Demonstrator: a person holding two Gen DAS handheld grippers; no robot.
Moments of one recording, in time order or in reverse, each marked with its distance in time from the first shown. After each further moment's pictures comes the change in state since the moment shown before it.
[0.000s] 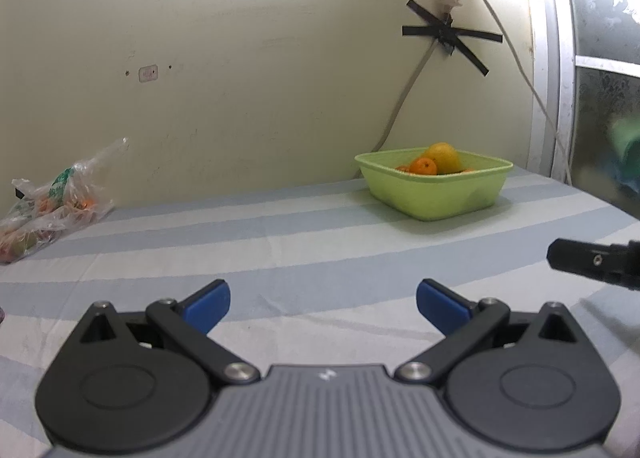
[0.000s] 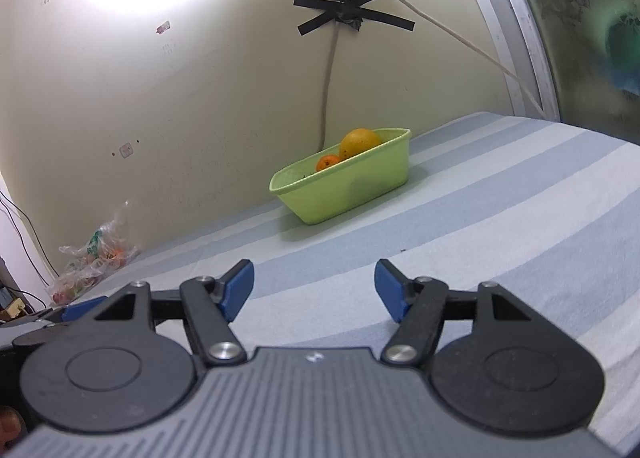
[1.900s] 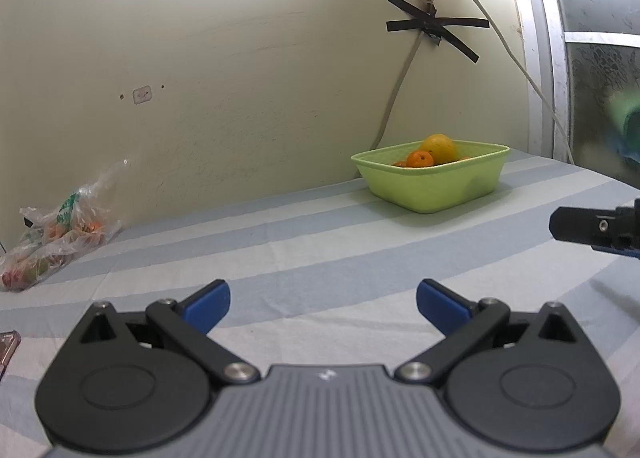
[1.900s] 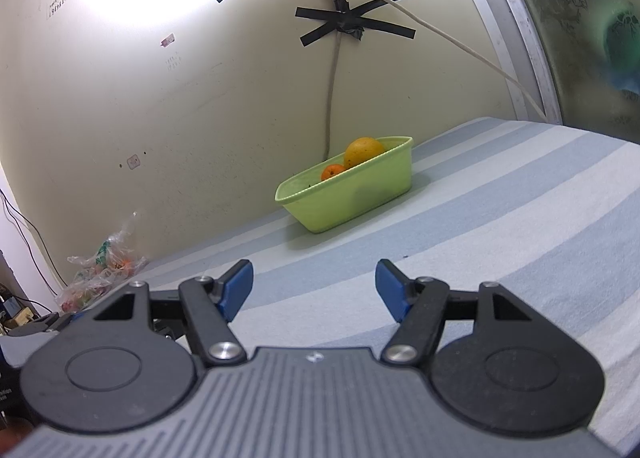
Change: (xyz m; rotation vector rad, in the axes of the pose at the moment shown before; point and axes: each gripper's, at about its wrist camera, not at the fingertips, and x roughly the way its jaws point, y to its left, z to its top) left arm 0.000 -0.012 -0.002 0.094 -0.022 0.029; right arm -0.005 -0.003 -0.001 0.008 -0.022 0.019
